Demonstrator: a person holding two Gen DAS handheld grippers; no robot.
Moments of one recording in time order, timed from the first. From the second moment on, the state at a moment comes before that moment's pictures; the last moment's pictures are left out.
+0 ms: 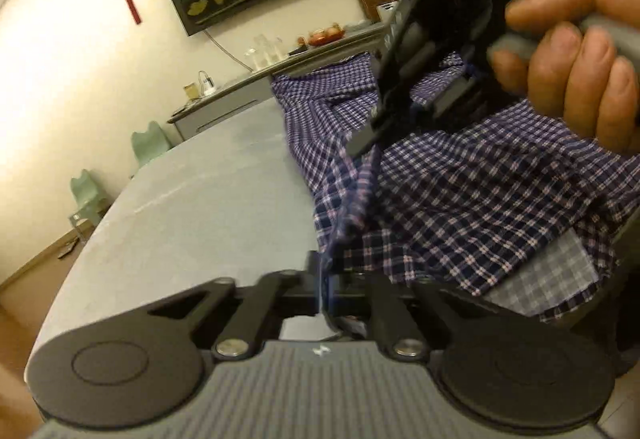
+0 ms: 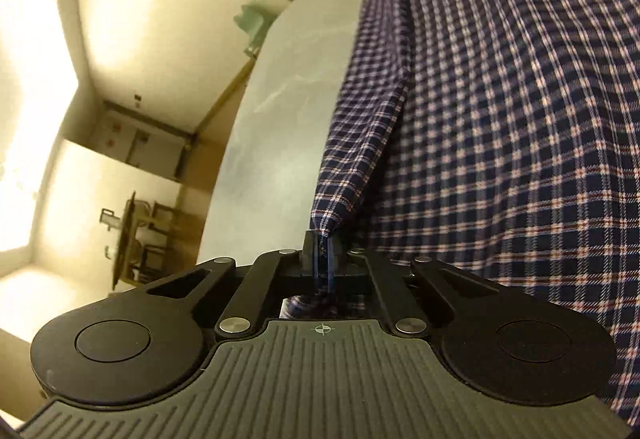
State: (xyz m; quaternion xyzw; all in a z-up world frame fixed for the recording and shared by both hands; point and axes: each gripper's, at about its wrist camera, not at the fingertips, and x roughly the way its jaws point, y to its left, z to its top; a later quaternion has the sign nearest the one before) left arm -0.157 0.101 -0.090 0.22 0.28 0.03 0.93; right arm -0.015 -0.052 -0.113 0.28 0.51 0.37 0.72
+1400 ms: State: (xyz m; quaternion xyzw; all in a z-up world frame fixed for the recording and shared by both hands) left arm -0.118 0.123 -0.065 0.07 0.38 -0.18 0.90; right arm 0.021 -0.046 -0.069 -0.16 0.36 0.36 0.84
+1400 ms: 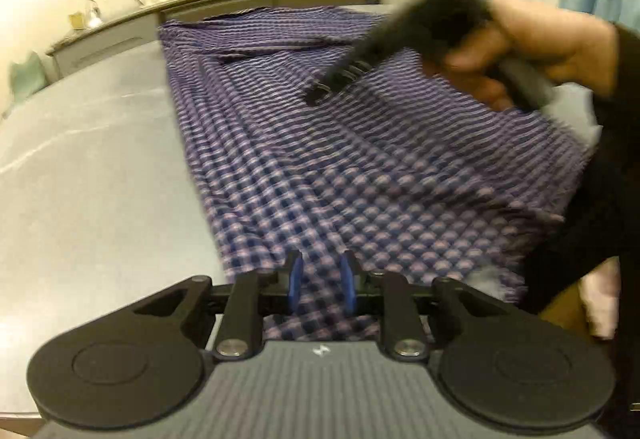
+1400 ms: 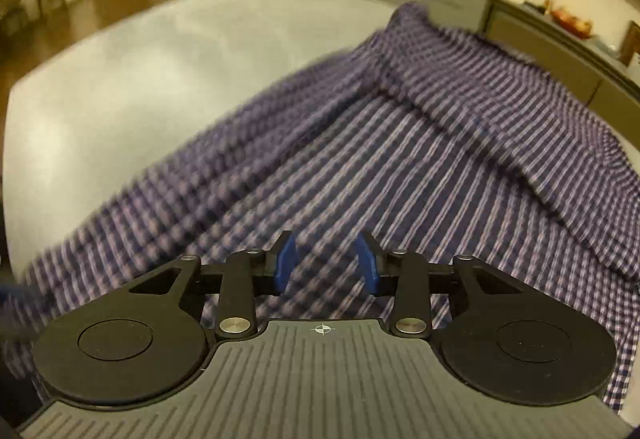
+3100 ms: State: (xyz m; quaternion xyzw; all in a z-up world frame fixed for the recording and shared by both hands) left arm -0.074 0.156 -0.069 0.13 0.33 -0.33 0.88; right arm -0.151 -0.138 -0.075 -0.26 0.45 0.35 0.78
